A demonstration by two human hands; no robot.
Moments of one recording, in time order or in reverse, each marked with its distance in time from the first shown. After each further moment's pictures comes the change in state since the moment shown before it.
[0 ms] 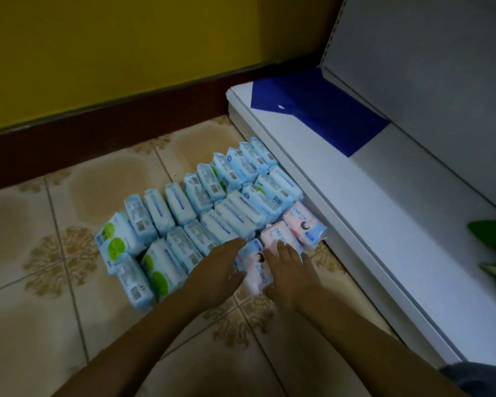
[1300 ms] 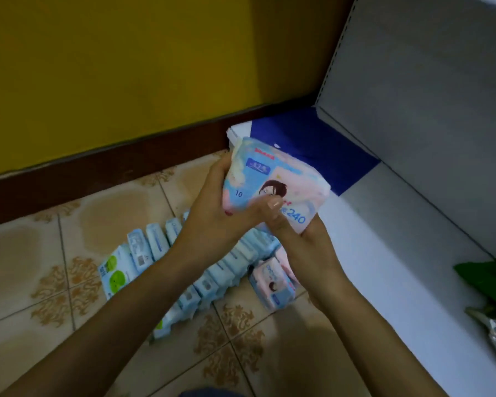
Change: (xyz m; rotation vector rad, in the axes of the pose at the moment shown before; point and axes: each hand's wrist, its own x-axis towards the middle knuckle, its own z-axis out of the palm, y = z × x) left_hand 0.035 0.173 -0.162 -0.828 0.383 0.134; right_hand -0.071 -0.015 -0.192 1.517 0.590 -0.264
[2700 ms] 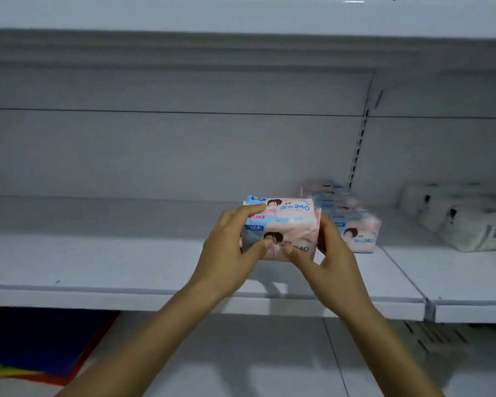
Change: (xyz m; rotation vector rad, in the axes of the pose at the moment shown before) left_hand -0.048 0.738 0.491 0.195 -0.842 0.623; right_hand -0.353 -0.728 -0.389 -0.536 1.194 -0.254
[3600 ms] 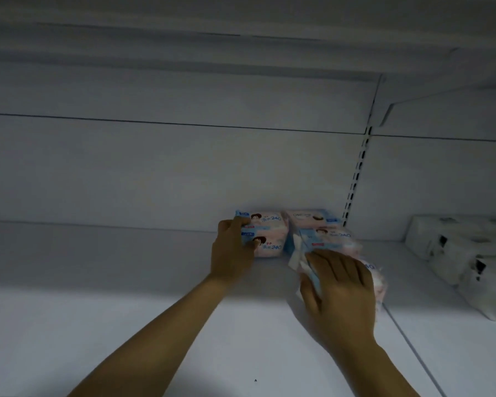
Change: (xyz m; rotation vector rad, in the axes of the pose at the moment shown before) left_hand 0.166 -0.101 0.110 0.219 0.068 -0.252; right_hand 0.111 0.127 -0.024 -0.900 0.279 -0.486
